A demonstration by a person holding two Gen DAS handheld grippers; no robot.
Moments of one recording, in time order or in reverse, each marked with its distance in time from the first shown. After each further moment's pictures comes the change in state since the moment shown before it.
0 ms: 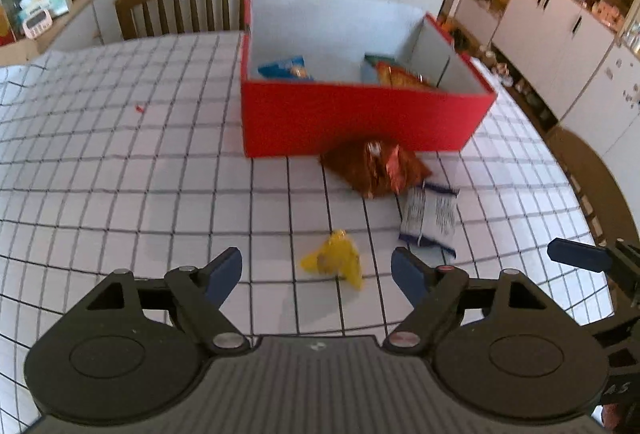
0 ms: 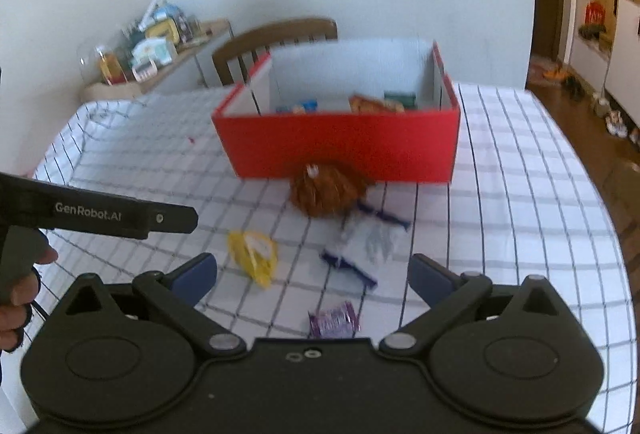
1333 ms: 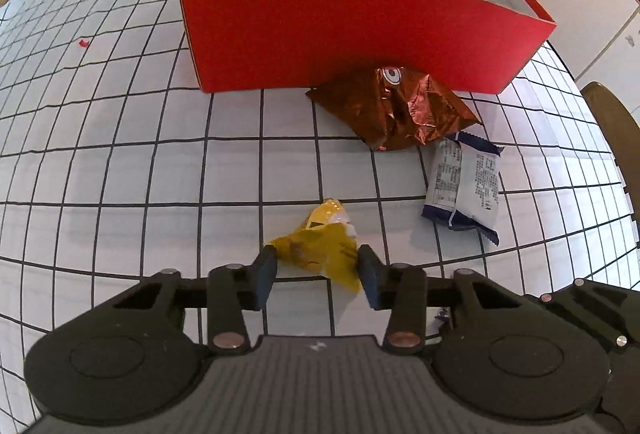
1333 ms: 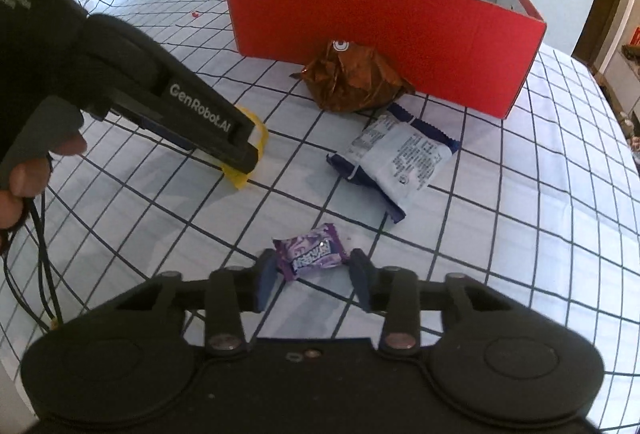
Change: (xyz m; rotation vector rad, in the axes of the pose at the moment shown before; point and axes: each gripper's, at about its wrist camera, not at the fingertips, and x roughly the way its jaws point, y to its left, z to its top) left arm 0.099 -0.009 0.006 -0.014 0.178 0.005; right arm 0.073 0.007 -0.037 -0.201 0.181 -0.016
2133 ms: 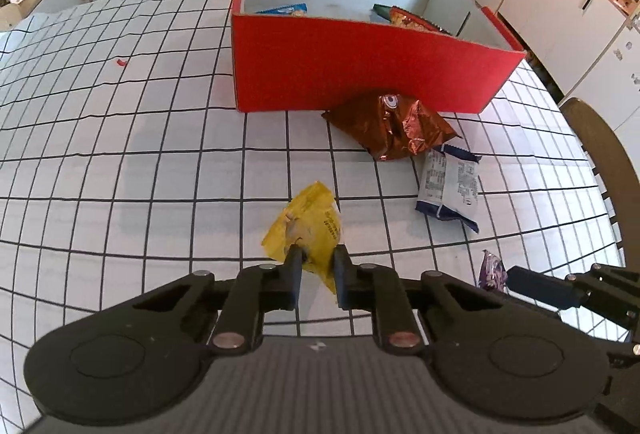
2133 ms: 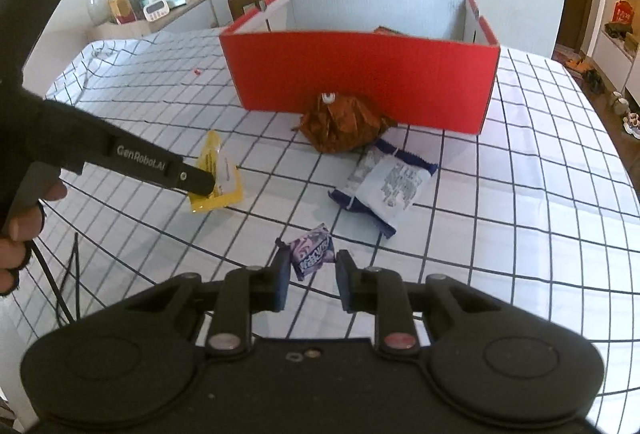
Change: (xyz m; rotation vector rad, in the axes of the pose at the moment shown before) left arm -0.058 0.018 -0.020 -0.002 -0.078 -0.020; right arm -0.050 -0.002 0.006 0.119 -0.102 0.042
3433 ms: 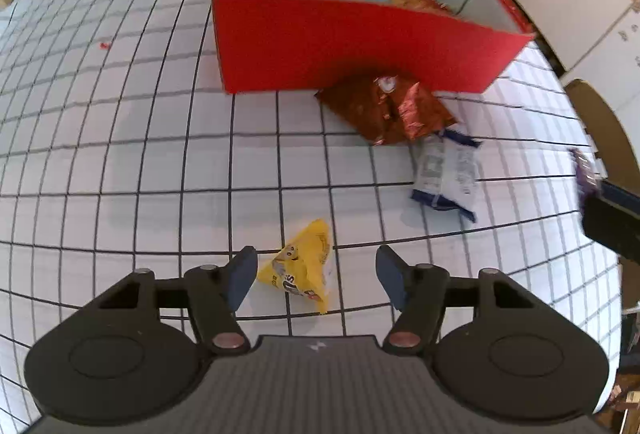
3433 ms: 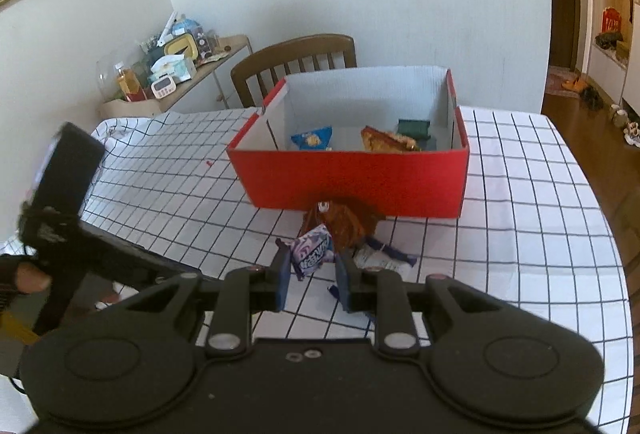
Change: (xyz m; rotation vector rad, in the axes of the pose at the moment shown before) left arm 0.023 -0.006 0.015 -0.006 0.127 0.007; right arm -0.045 -0.017 0.047 0.064 -0.141 0.051
